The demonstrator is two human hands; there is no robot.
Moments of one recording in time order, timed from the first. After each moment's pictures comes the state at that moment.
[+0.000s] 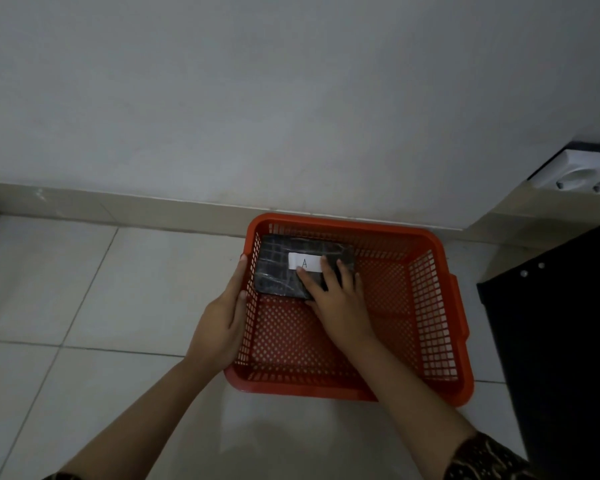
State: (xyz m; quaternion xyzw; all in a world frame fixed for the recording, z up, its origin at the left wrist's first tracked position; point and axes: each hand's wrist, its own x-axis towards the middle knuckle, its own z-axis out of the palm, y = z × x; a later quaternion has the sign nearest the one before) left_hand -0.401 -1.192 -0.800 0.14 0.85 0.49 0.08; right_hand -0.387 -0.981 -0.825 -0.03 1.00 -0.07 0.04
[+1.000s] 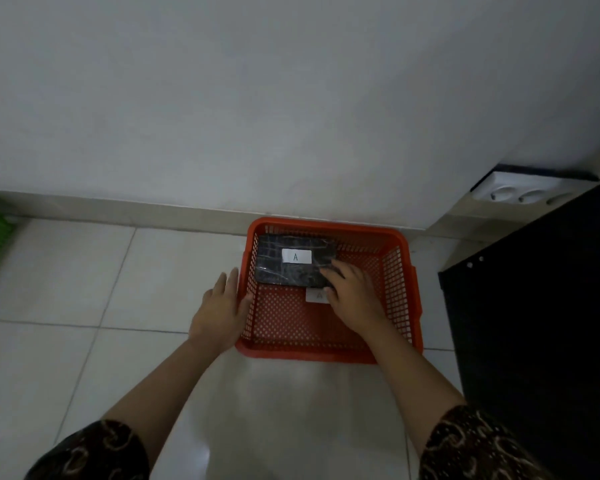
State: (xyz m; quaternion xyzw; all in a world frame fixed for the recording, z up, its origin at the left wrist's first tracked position) left_hand -0.385 -1.200 -0.734 0.08 0.94 0.25 0.20; right_hand -0.353 -0.952 -0.738 0.03 0.98 -0.19 0.09
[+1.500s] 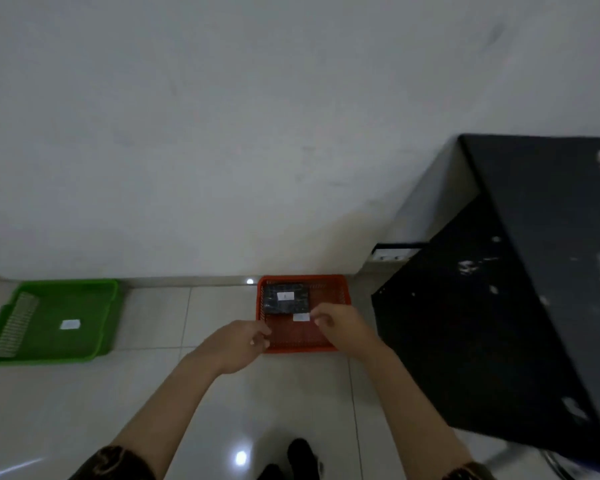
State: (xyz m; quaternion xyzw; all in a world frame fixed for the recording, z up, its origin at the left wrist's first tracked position) left_hand -0.315 -1.212 -0.256 0.22 0.87 0.20 0.39; right_hand -0.251 -0.990 -0.272 0.13 0.89 -0.39 0.19
